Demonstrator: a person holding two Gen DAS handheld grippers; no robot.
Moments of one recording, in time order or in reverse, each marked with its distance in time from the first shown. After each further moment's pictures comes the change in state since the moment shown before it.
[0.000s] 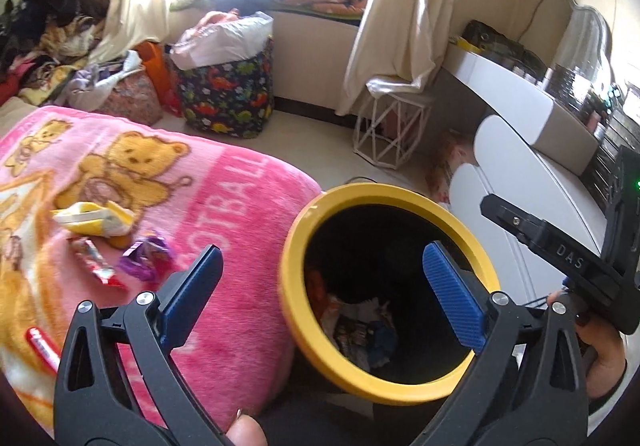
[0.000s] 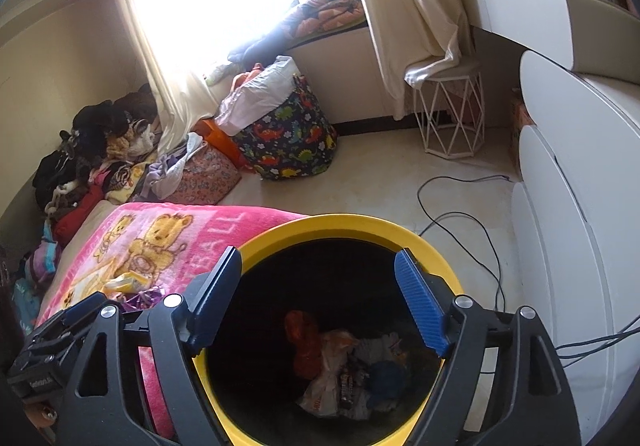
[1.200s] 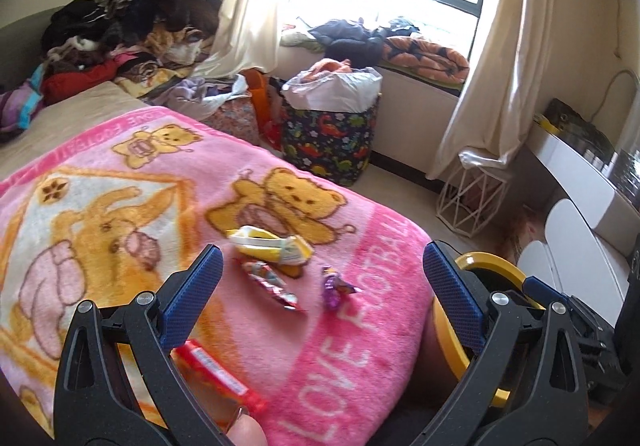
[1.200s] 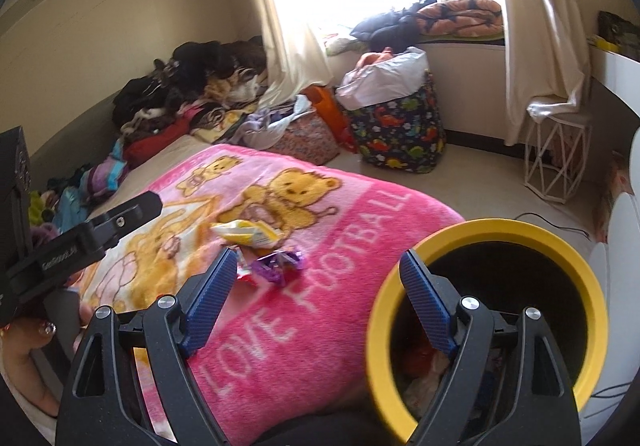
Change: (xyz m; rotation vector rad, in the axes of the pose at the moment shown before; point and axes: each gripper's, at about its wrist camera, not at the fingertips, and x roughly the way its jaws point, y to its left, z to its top) left arm -0.096 0.130 0.005 -0.194 -0.181 0.257; right arm 0.008 0.173 -0.031 -0.307 0.066 0.276
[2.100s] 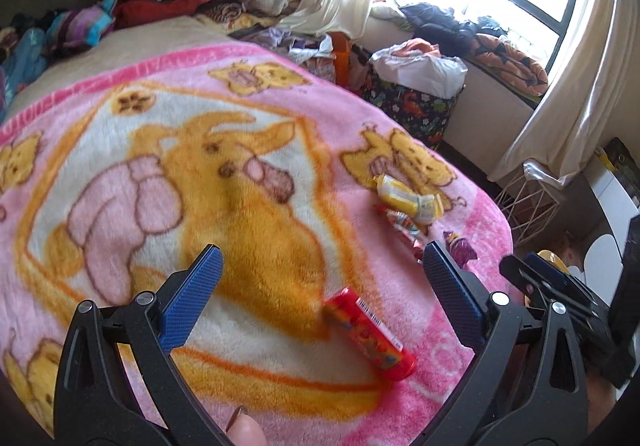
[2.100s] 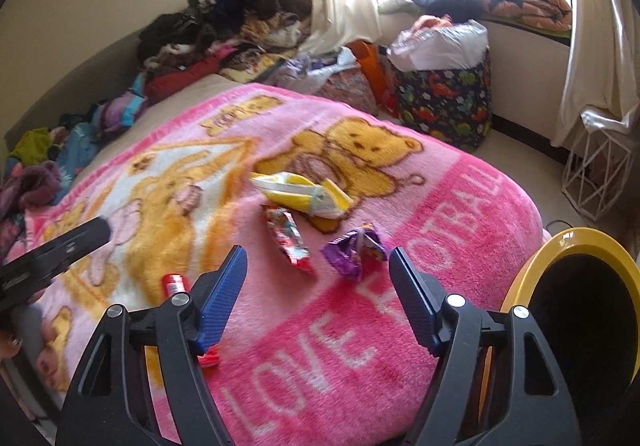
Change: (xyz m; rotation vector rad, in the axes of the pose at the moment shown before) left arm -0.010 0.126 -0.044 -0.224 0.128 0.158; right arm 0.106 0.070 -0.012 -0.137 0.174 0.047
